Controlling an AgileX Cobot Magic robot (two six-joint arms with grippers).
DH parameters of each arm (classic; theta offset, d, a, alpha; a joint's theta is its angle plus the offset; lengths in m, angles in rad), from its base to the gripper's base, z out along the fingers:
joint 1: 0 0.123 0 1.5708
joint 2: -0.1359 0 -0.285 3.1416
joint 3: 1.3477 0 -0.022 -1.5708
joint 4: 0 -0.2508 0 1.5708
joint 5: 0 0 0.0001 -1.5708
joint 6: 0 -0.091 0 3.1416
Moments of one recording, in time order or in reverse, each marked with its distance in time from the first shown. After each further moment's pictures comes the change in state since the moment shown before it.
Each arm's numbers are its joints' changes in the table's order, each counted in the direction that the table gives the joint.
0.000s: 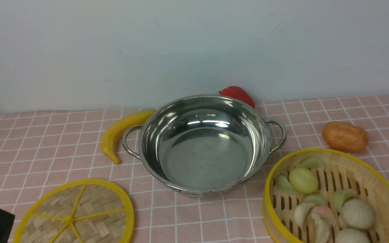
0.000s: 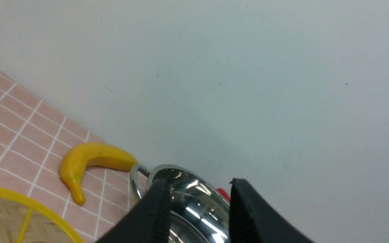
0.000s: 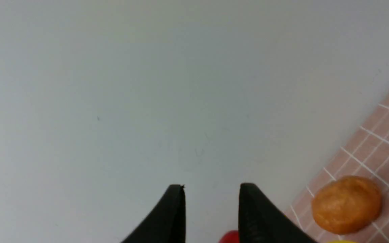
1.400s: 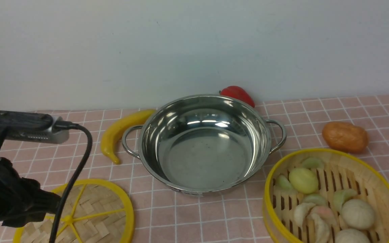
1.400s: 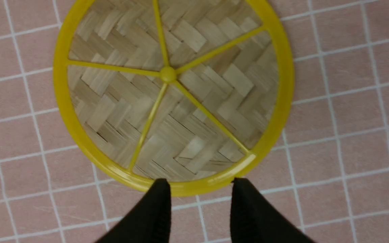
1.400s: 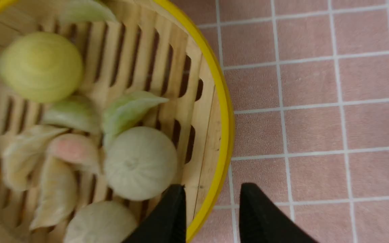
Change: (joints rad) right arm 0.000 -1.258 -0.834 0.261 0.953 0.626; left arm 0.000 -1.129 -0.922 -0.528 1.134 -0.250
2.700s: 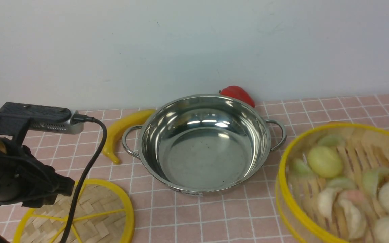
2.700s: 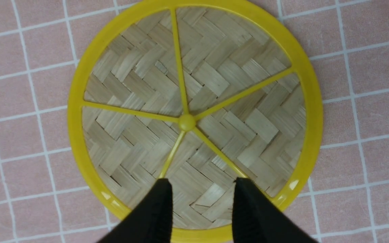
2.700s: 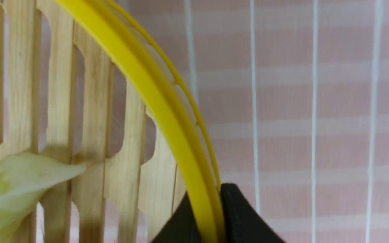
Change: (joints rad) right arm 0.053 -0.083 -0.257 0.071 0.221 -0.011; left arm 0.000 -0.098 -0.006 -0.060 -0.118 0.020
